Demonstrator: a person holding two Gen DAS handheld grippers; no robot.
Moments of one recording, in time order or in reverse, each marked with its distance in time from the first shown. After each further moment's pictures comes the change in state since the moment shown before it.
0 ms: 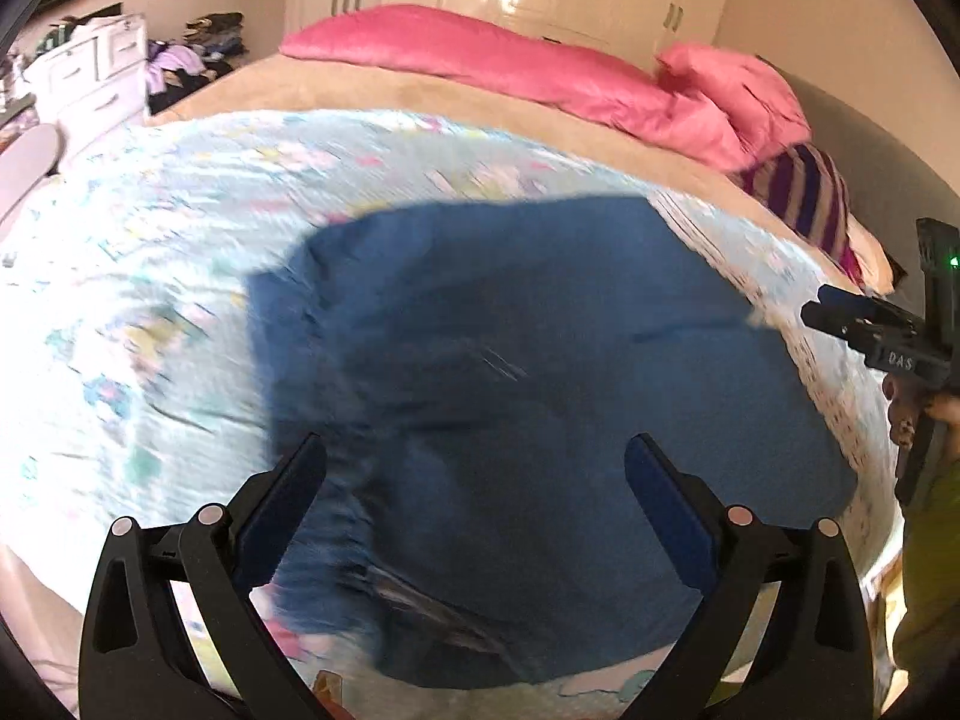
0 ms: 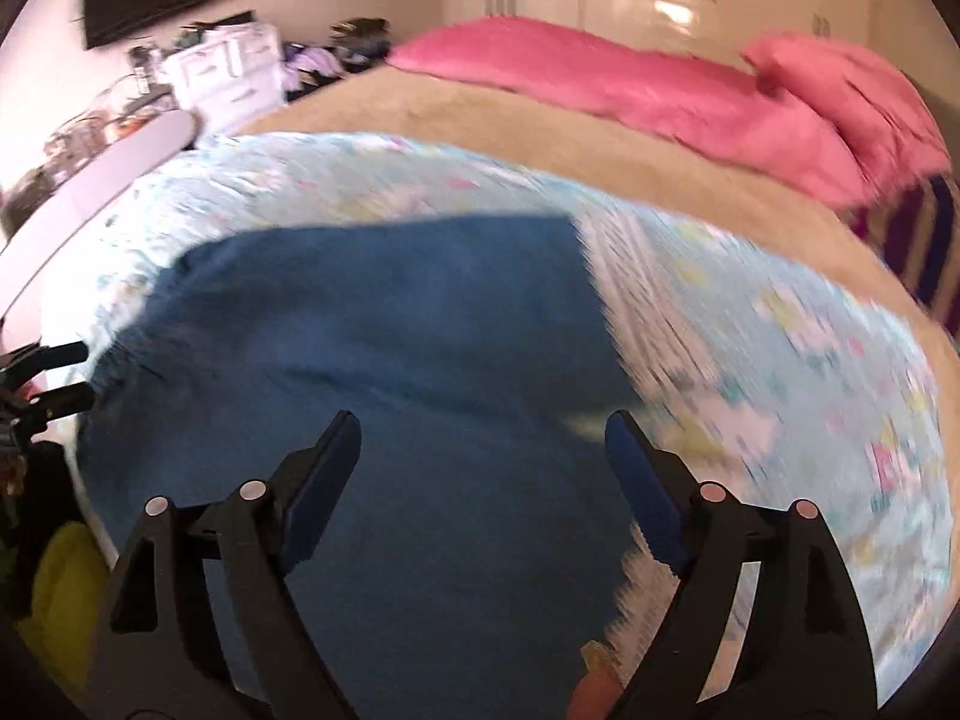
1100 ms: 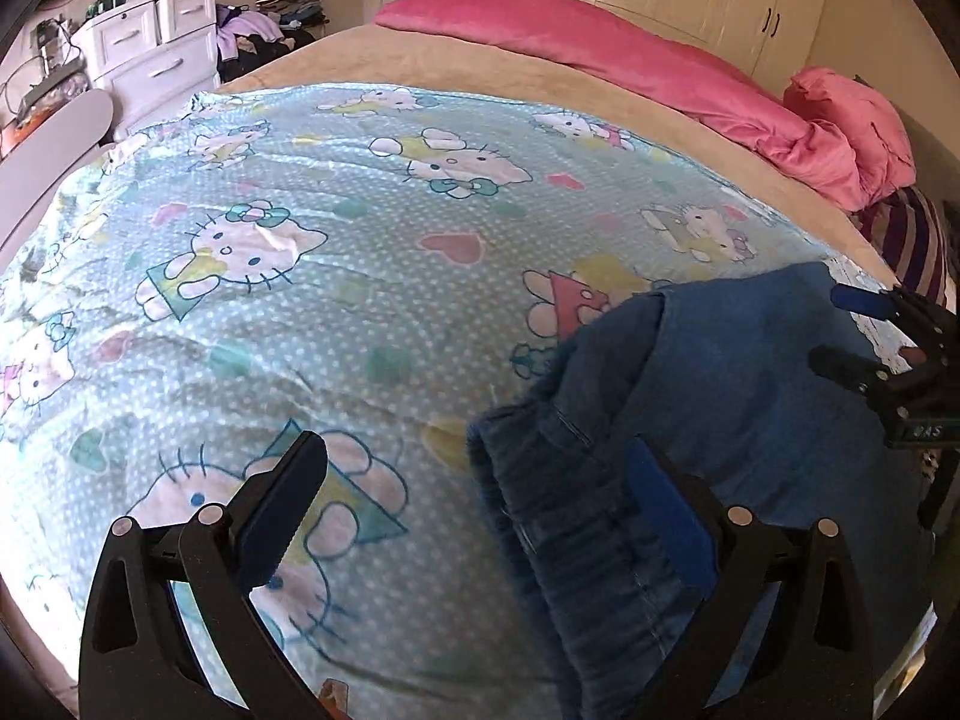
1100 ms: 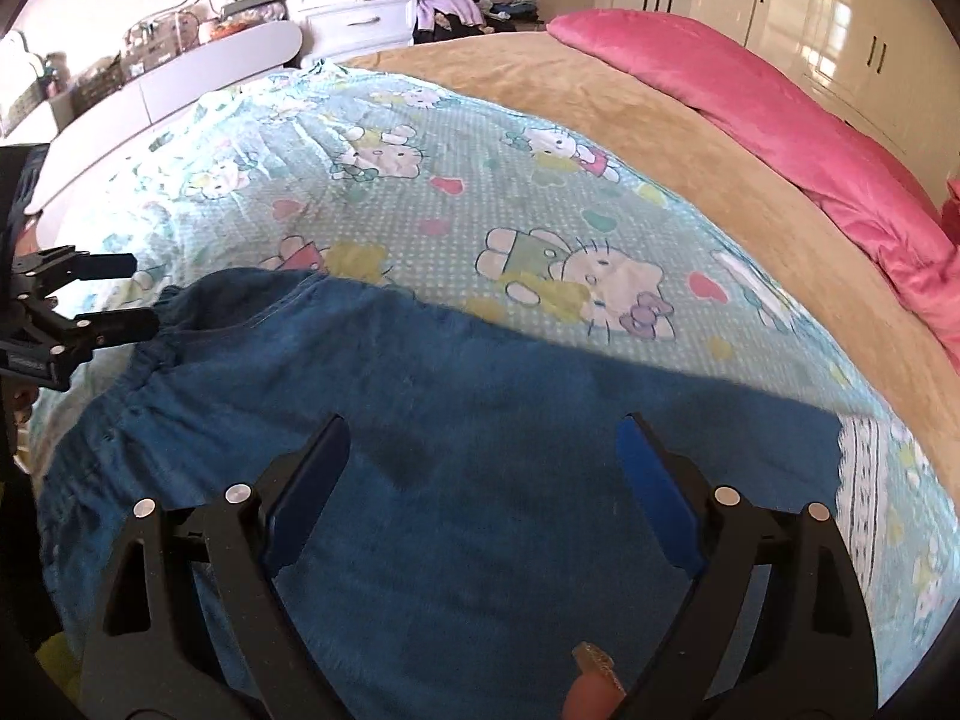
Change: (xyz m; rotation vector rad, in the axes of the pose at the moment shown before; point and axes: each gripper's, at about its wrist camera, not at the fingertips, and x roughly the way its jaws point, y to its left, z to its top) left arm 0.086 0.128 0.080 -0.093 0.055 0.154; right arm 0.169 0.107 0.105 -0.276 0.110 0.134
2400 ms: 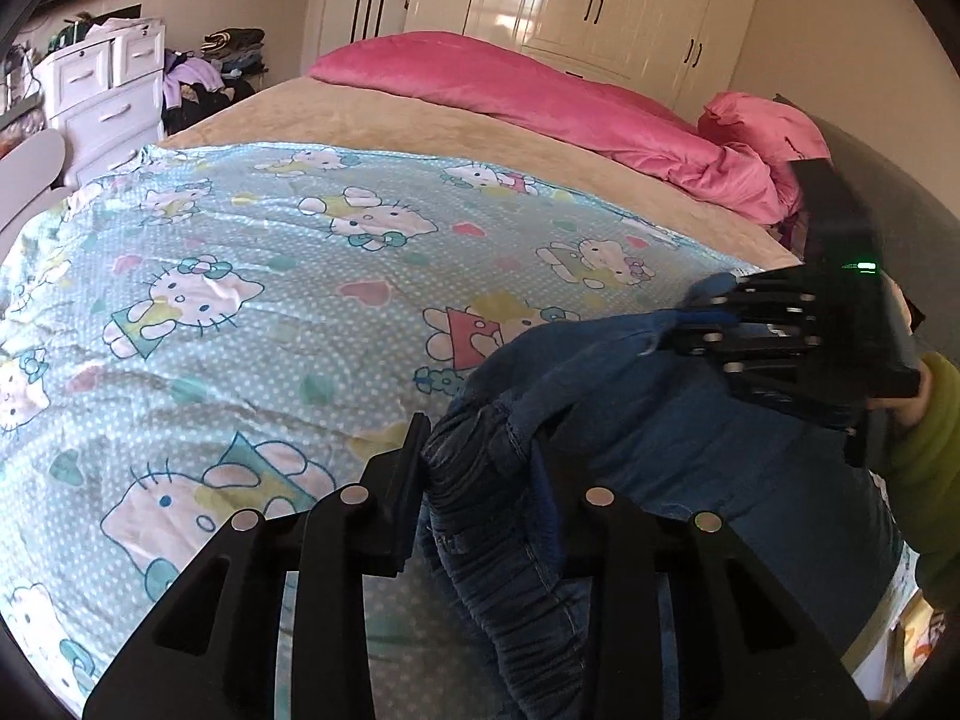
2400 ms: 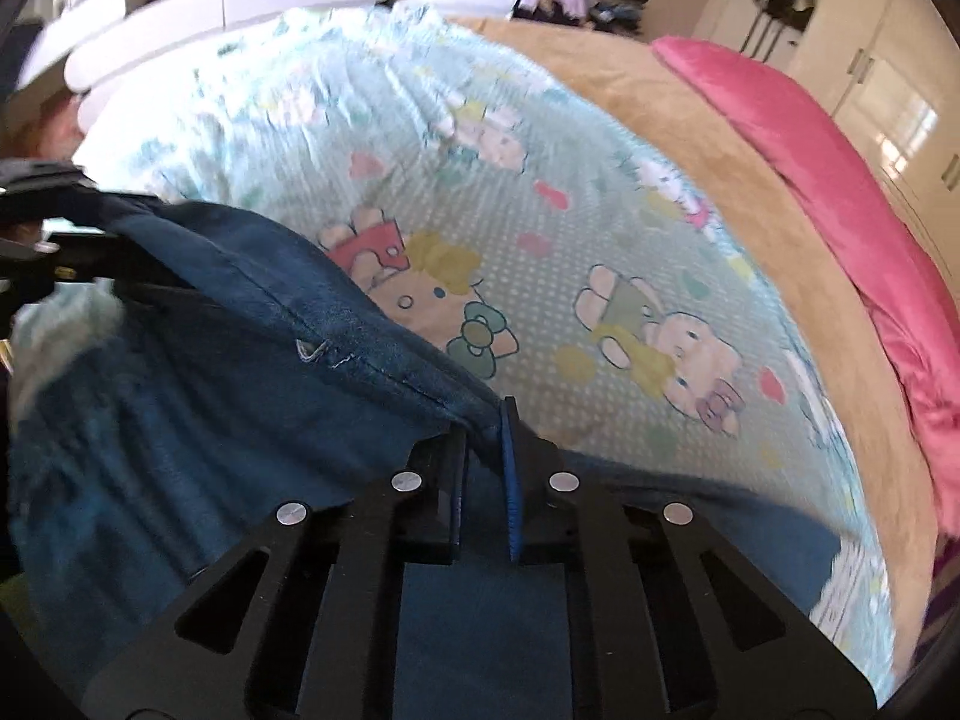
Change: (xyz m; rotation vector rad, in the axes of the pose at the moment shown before) left arm -0.043 -0.019 -0.020 0.071 -0.129 -0.171; right arm -0.009 0.050 0.010 -0.239 0.010 0.022
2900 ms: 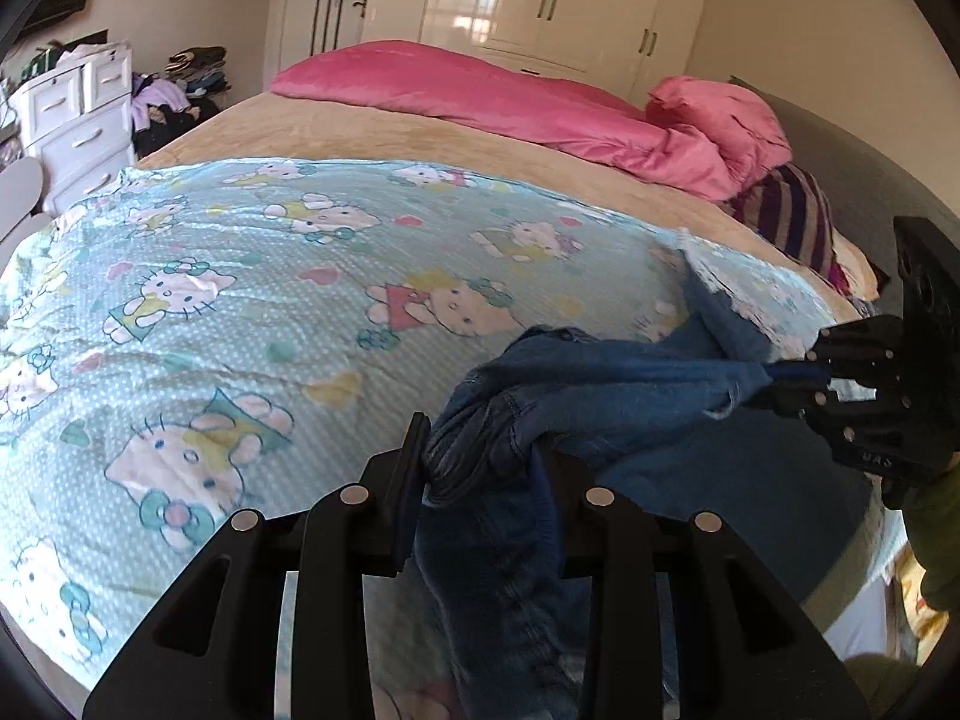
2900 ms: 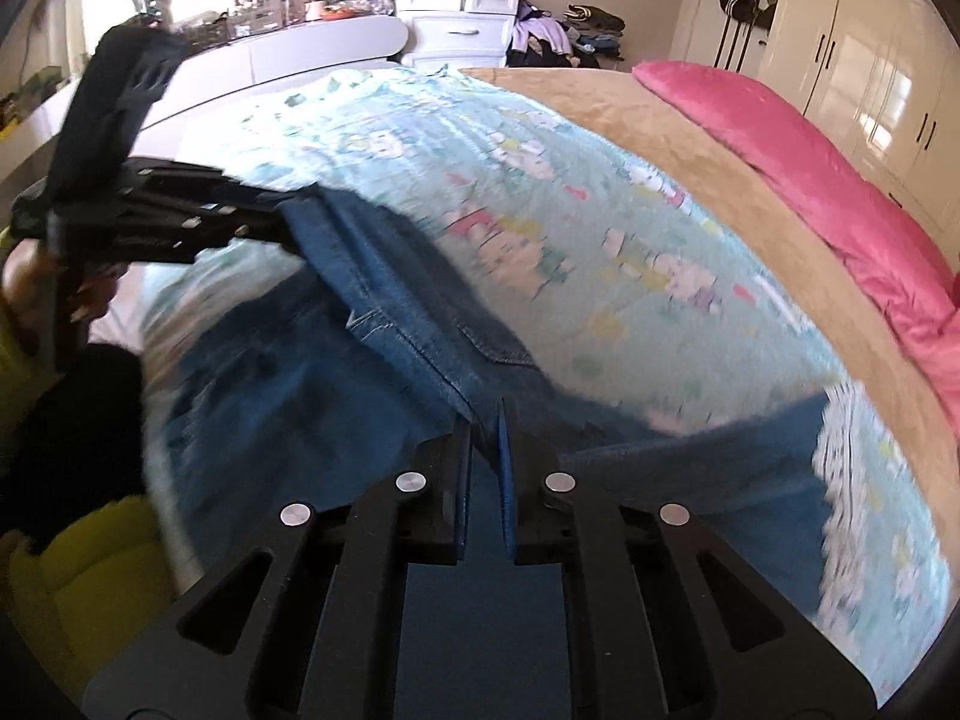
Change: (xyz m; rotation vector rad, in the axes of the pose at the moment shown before) left arm -0.046 -0.033 -0.032 0.080 -0.001 -0.064; right arm -0.108 0.057 -0.088 0.091 -0.067 0.075
